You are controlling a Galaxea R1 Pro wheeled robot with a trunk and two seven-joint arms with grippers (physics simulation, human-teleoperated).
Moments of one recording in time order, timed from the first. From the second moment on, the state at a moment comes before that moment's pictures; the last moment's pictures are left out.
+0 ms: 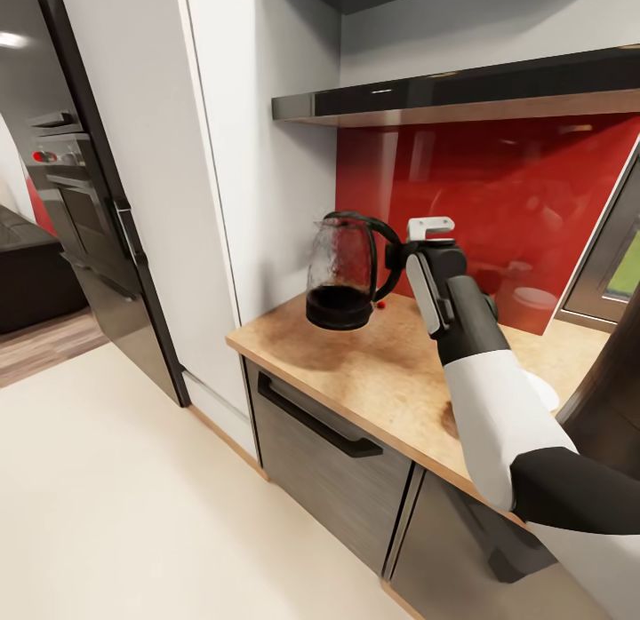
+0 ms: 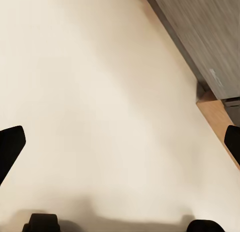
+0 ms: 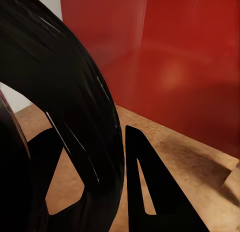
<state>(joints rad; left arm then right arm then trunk) -0.33 0.23 0.02 -0.03 0.44 -0.18 -0.60 -1.25 0.12 0.11 -1.07 -0.04 0.84 -0.25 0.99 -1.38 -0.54</state>
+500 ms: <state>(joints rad) -0.33 0.23 0.02 -0.03 0.44 -0.18 -0.59 -1.24 0.12 0.11 -1.13 -0.11 0.85 -0.24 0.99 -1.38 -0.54</state>
